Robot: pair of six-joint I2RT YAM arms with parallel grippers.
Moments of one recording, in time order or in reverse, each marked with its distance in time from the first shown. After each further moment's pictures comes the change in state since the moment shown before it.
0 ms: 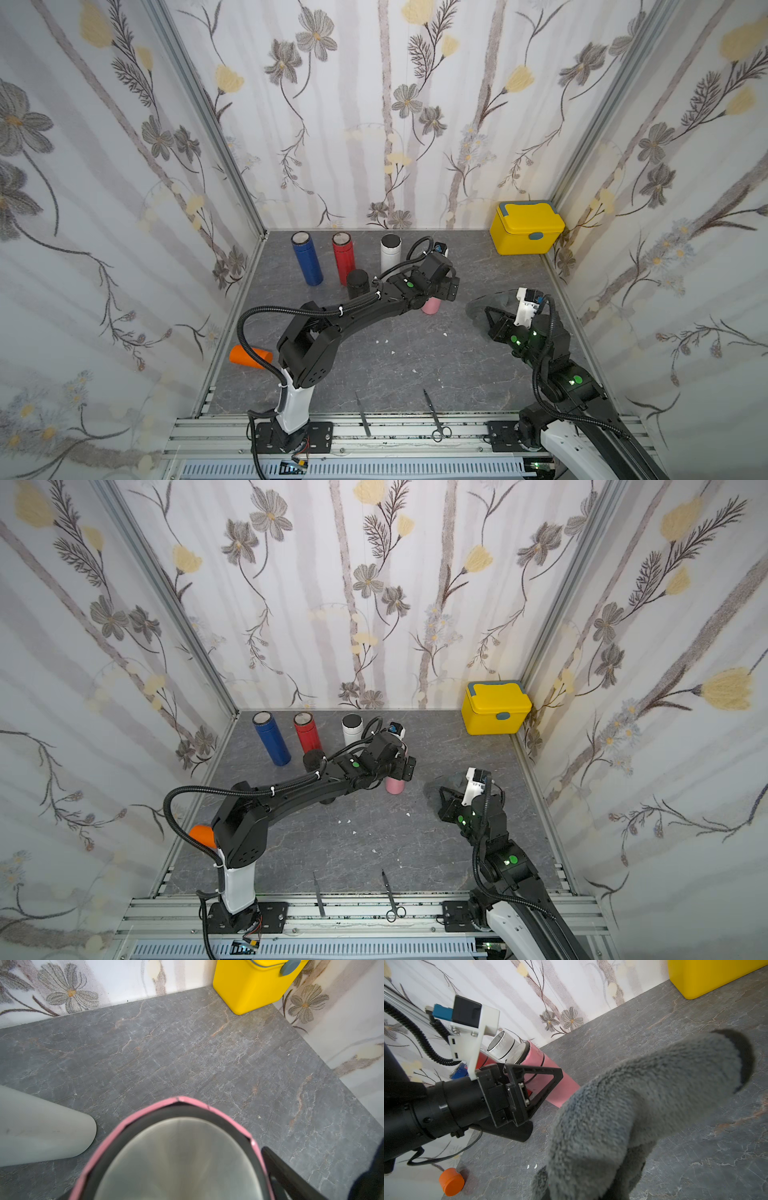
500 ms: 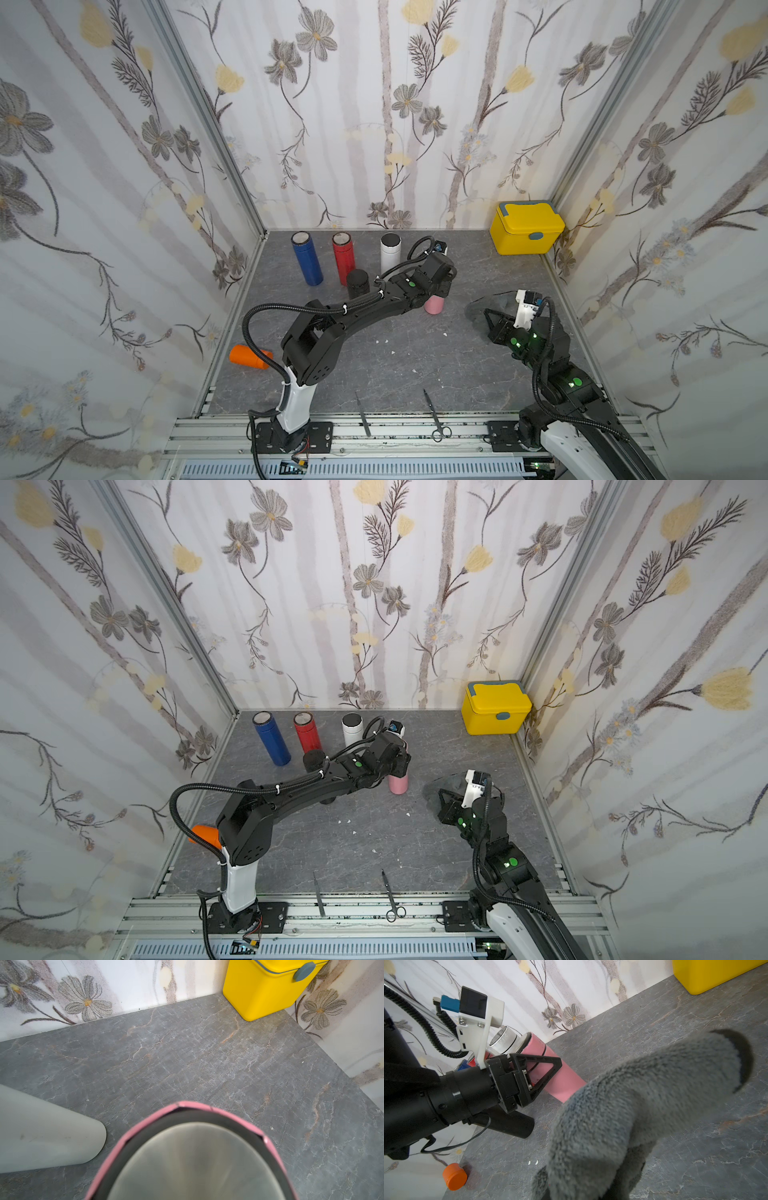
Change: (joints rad) left arm 0.002 0.027 0.018 0.029 -0.055 0.012; right arm -0.006 -0.020 -0.034 0.018 -0.032 0.000
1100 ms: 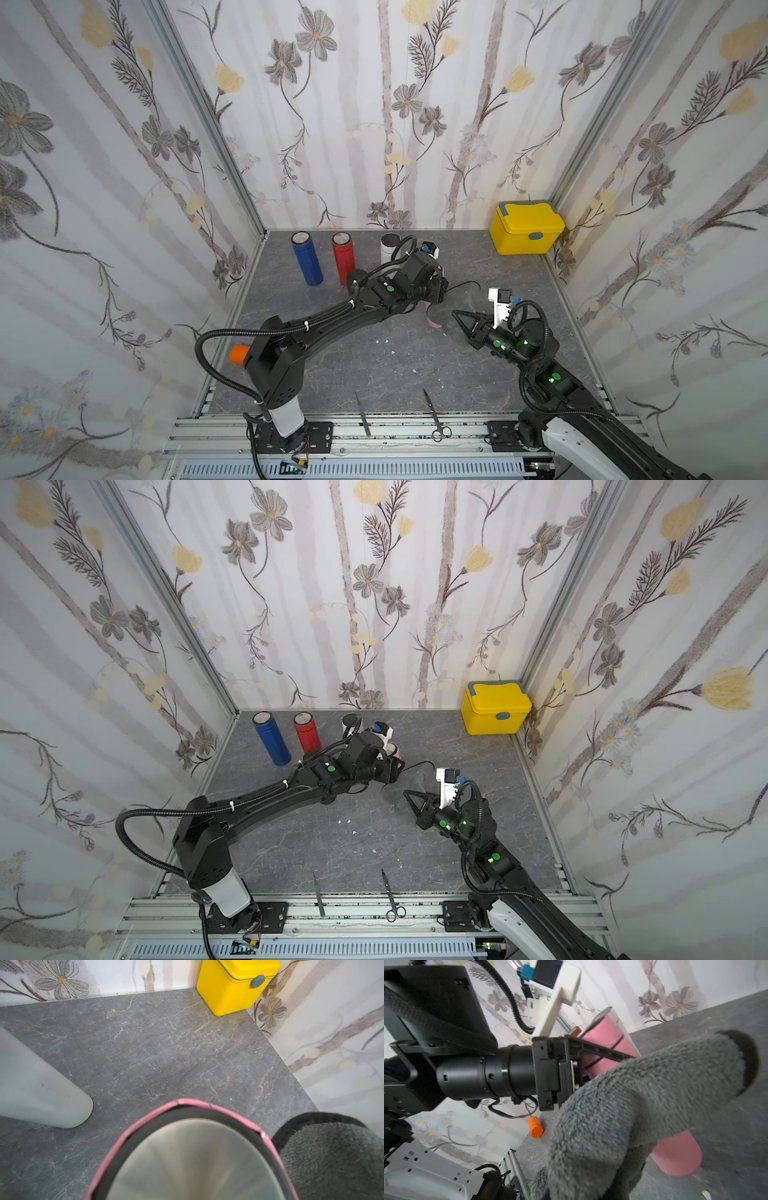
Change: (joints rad) left arm -0.002 -0.278 -0.178 -0.068 0.184 -0.104; right arm 0.187 0.138 -0.079 0.494 -0.290 0.044
